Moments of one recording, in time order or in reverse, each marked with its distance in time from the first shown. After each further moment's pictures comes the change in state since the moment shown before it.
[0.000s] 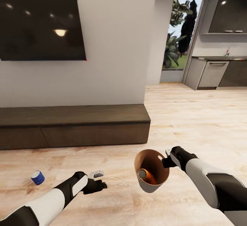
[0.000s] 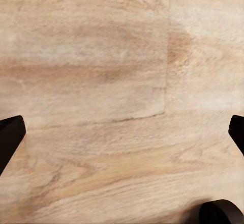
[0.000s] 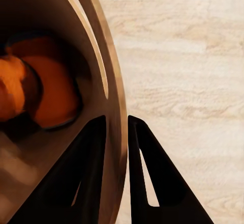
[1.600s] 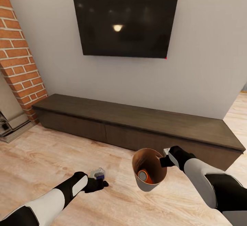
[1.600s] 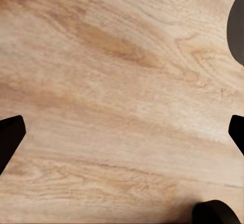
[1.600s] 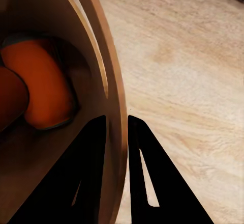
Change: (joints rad) left arm 0.001 0.000 0.000 0.002 -0.001 -0.037 -0.050; right arm 0.000 0.016 -0.010 -0.005 -0.008 -0.003 0.003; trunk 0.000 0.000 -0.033
